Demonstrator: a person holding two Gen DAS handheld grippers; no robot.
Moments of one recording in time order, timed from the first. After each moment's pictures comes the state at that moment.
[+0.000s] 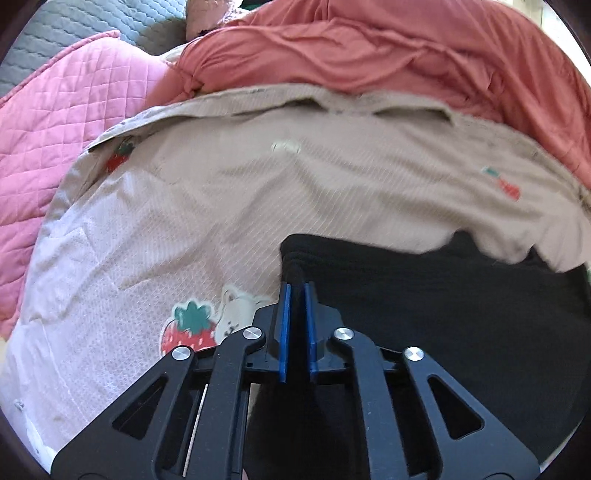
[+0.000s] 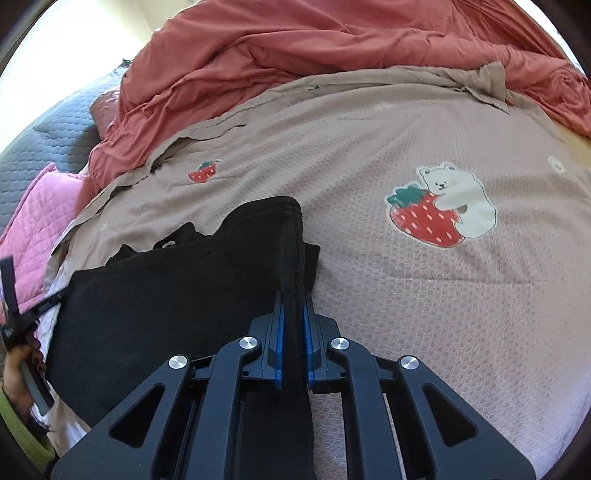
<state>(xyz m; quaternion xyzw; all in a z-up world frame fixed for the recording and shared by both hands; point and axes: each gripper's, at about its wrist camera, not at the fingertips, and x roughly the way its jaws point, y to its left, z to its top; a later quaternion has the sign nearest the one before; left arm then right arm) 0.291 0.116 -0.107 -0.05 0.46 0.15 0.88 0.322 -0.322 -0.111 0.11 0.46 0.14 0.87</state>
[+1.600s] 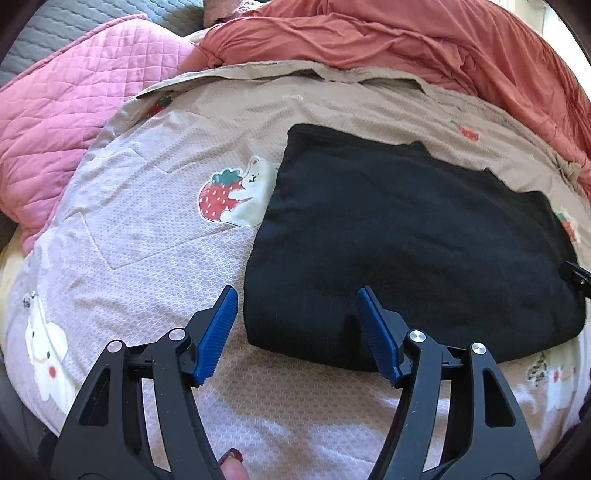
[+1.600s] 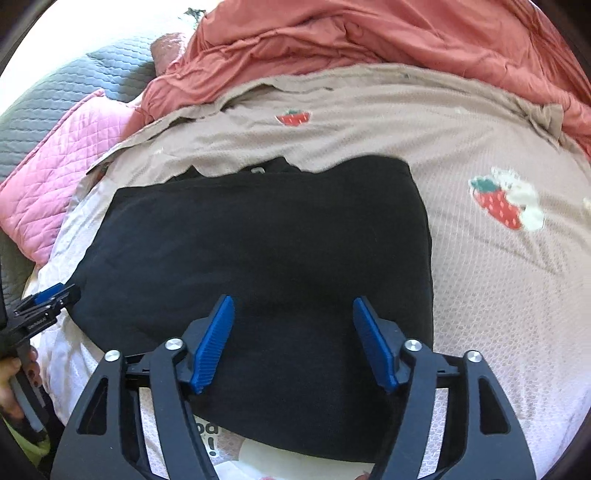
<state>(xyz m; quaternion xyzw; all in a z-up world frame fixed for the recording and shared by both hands) 0.157 0.072 -0.092 -0.08 0.47 0.15 0.87 0.266 -0.257 -0.093 0.01 0.46 0.24 0.86</state>
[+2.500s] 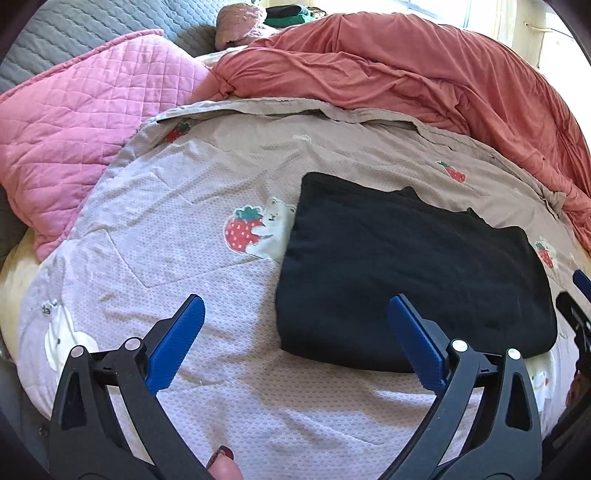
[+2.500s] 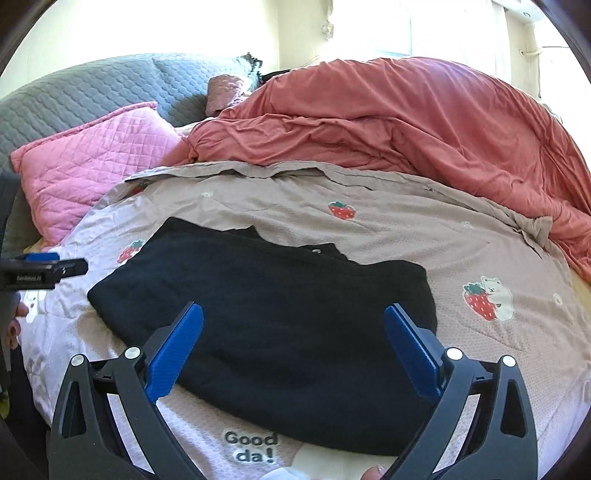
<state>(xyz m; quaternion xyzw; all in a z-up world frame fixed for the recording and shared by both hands) 0.136 0.091 -0.045 -0.09 0.42 0.15 0.89 0.201 -0.215 -0.039 -0.07 0.31 0.26 0.91</state>
